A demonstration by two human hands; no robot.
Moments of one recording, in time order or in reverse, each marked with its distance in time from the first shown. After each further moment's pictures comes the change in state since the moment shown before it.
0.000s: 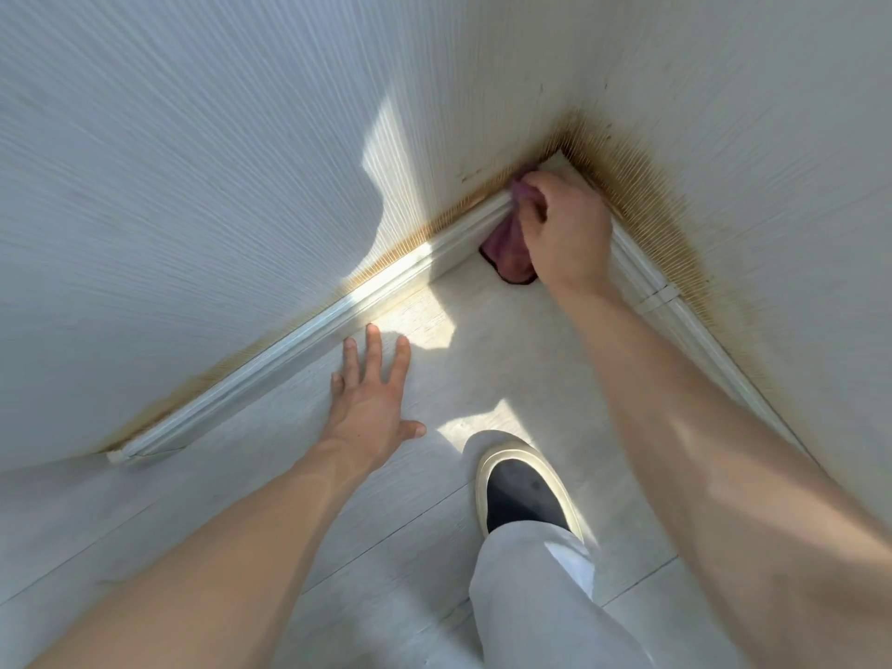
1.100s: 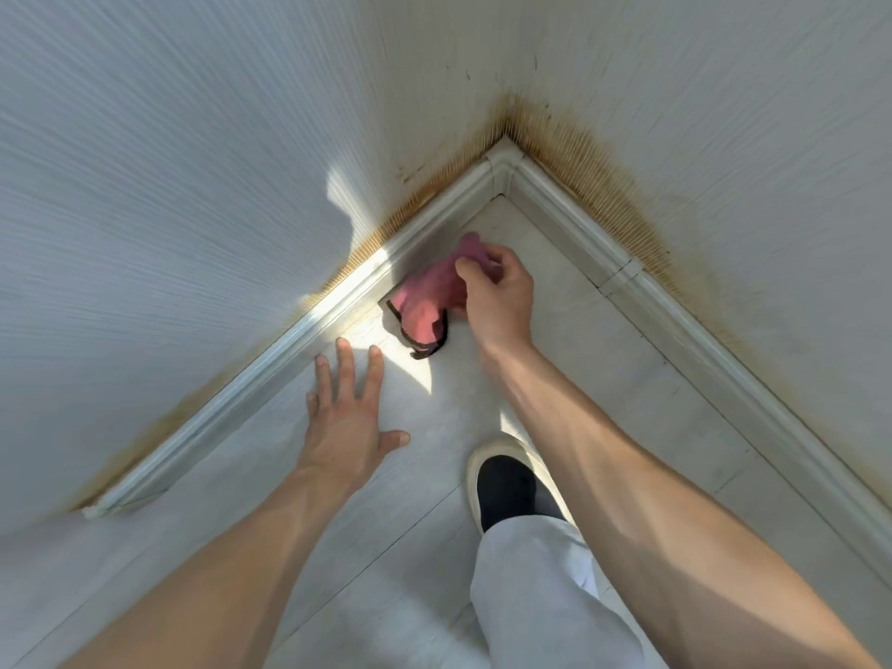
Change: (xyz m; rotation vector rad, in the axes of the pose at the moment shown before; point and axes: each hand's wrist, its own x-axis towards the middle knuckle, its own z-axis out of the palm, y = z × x) left_hand 0.001 -0.003 0.005 0.000 0.039 0.030; right_hand -0.074 -0.029 0.026 0.952 -0.015 0.938
